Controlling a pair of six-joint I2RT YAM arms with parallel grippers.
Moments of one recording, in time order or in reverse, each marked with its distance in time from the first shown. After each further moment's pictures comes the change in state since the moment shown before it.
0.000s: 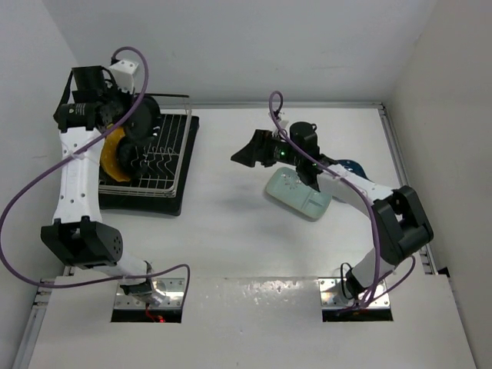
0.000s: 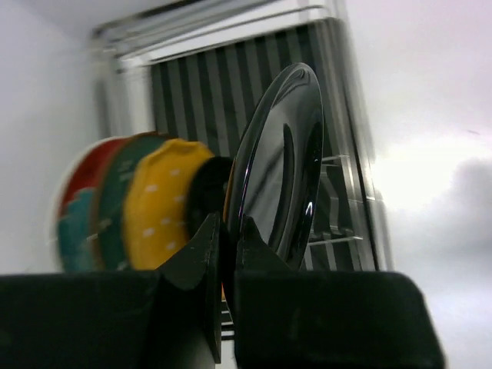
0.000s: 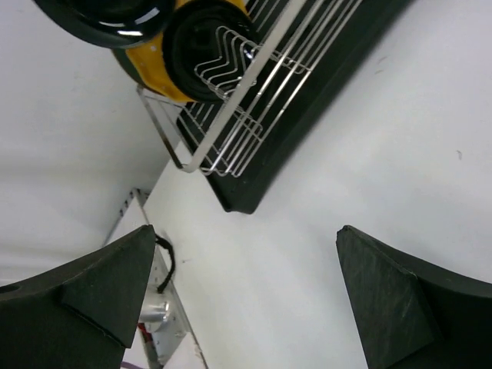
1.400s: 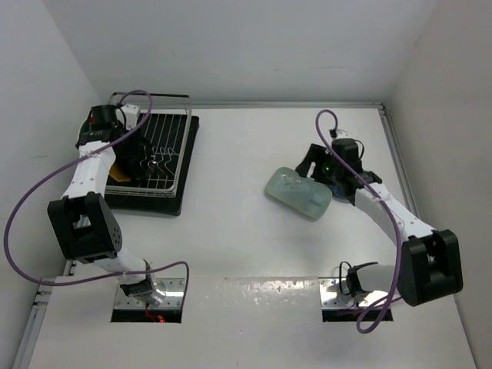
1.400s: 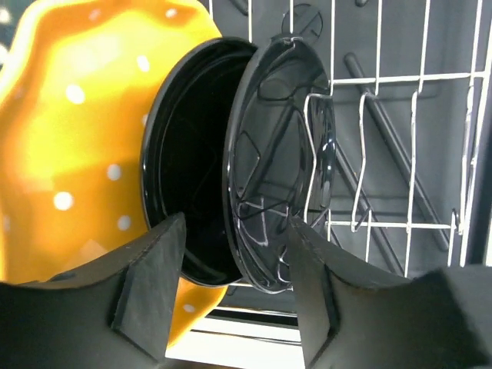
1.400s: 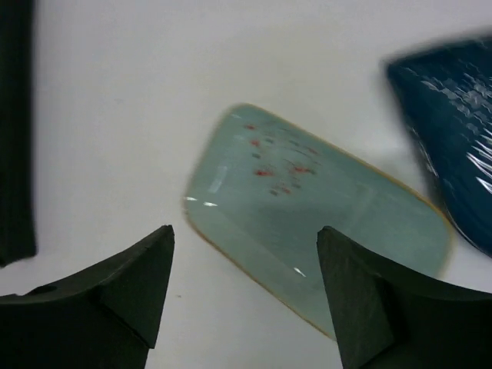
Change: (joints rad) left arm 0.101 0.046 -0.469 0.303 -0.180 0.013; right arm -0.239 -0.312 -0.200 -0.480 0.422 -0.159
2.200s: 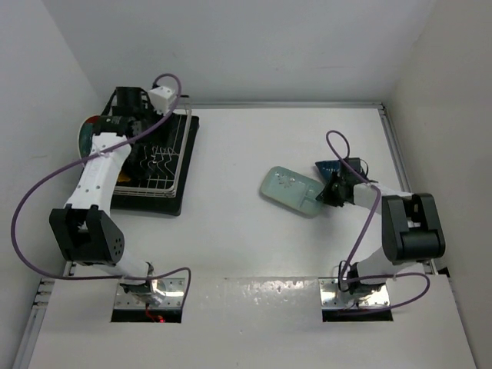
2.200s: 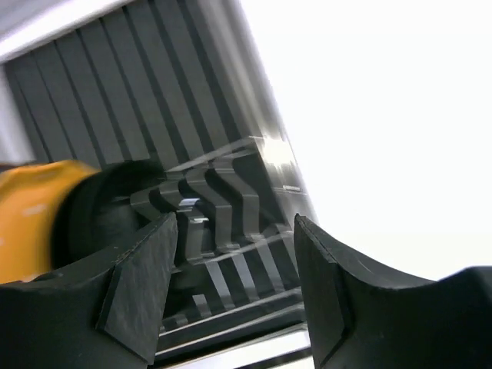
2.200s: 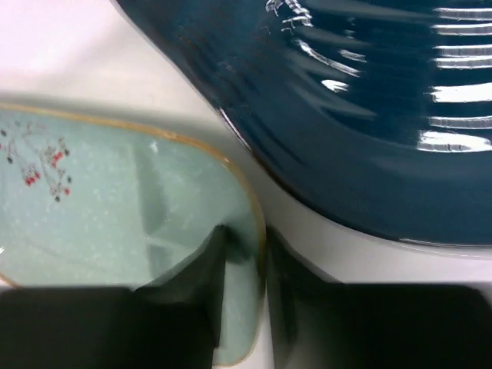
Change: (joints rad) left arm -0.232 -0.038 0.218 -0.159 0.188 -0.007; right arm -0.220 0.243 -0.183 0.021 0.031 0.083
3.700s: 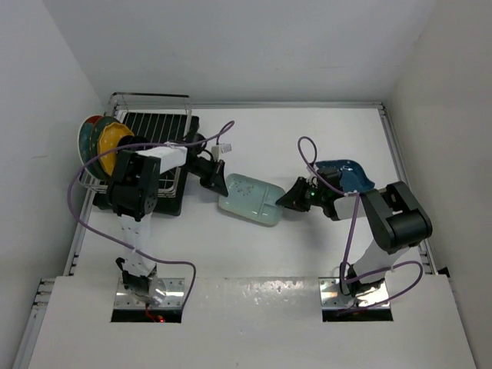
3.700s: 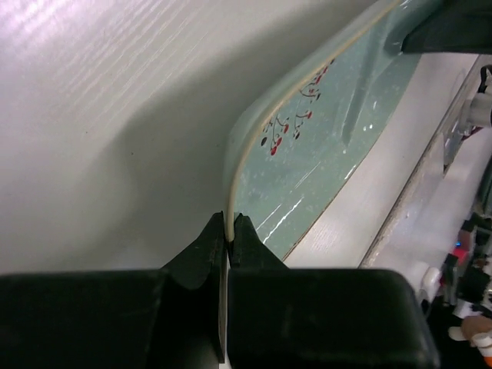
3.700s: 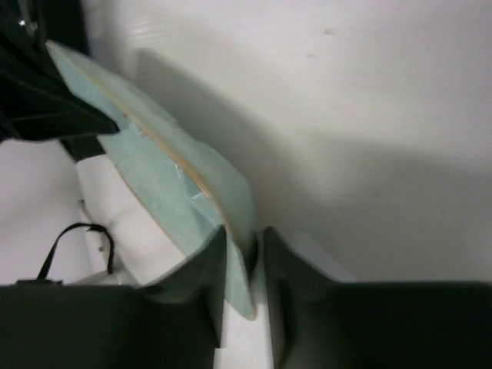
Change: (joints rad) left arm -0.257 0.523 -0.201 0.121 0.634 -0.222; right arm 0.213 0.136 -0.155 0.597 -0.457 0.193
